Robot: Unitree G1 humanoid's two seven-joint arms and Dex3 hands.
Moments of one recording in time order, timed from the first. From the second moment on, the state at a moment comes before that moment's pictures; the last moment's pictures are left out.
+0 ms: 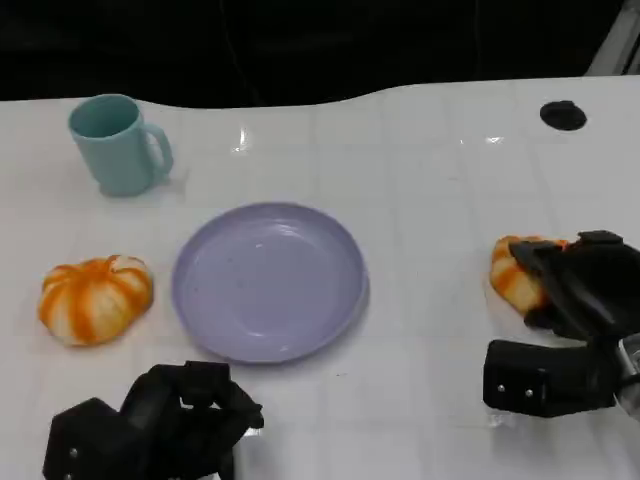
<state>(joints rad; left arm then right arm) 0.02 0.00 0.01 0.46 -0.13 -0.38 -0.31 -0.54 -0.32 0.46 0.88 -0.89 -0.10 -0.47</state>
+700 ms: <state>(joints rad) 0.03 0.00 0.01 0.44 -0.13 -0.38 -0.31 -0.55 -0.32 0.49 0.96 -0.85 -0.22 -0.66</state>
